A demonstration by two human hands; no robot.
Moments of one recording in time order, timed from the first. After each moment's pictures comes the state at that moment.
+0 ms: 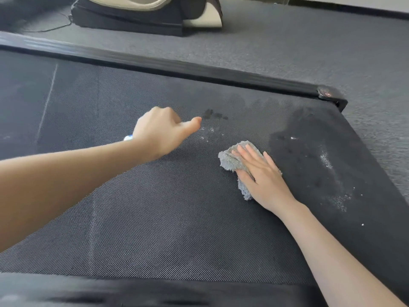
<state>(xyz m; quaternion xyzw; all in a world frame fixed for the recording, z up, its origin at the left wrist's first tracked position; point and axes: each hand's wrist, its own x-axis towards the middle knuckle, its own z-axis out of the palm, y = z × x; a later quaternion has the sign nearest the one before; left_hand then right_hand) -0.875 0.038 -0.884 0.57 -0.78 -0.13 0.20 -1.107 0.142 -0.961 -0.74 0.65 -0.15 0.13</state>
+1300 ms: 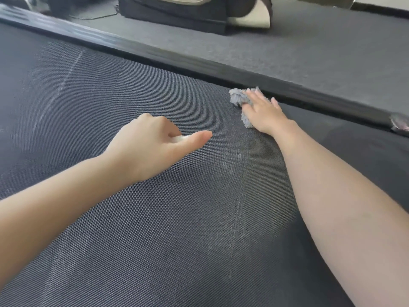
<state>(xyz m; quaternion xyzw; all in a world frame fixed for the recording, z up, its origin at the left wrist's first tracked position) -0.850 0.017 -0.882 0.61 -0.76 -0.14 0.16 -1.113 -0.146 -0.953 -0.74 0.66 -0.06 0.10</state>
